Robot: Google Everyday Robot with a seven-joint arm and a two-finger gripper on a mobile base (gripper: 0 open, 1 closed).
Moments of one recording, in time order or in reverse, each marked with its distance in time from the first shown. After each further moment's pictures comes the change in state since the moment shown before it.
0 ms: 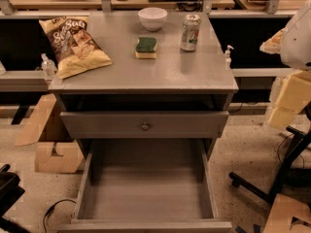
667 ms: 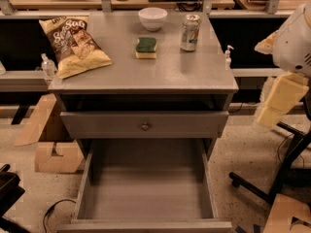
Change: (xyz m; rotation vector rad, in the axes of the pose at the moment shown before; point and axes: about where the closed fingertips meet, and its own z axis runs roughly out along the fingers) arm -0.009 -0.005 0.010 0.023 -0.042 0.017
